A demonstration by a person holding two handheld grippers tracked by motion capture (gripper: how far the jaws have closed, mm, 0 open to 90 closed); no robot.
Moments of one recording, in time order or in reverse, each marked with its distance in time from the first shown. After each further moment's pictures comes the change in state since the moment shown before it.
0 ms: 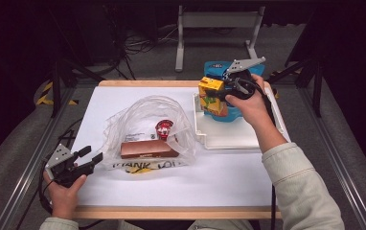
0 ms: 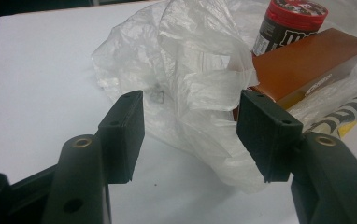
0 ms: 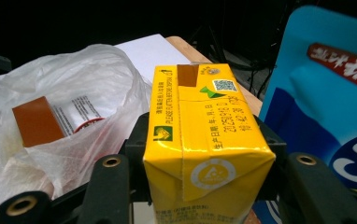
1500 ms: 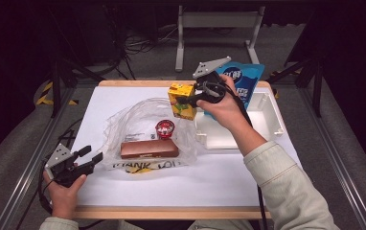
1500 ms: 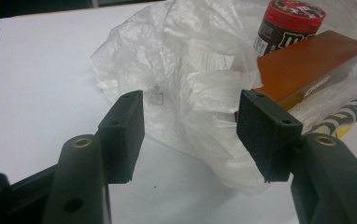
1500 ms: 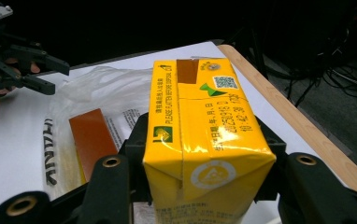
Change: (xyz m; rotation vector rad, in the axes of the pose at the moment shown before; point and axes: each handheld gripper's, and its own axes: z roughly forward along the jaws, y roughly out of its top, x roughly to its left) left arm 0.000 0.001 0.000 -0.003 -0.004 0.004; right arm 0.059 0.044 0.038 0.031 0.126 -0.089
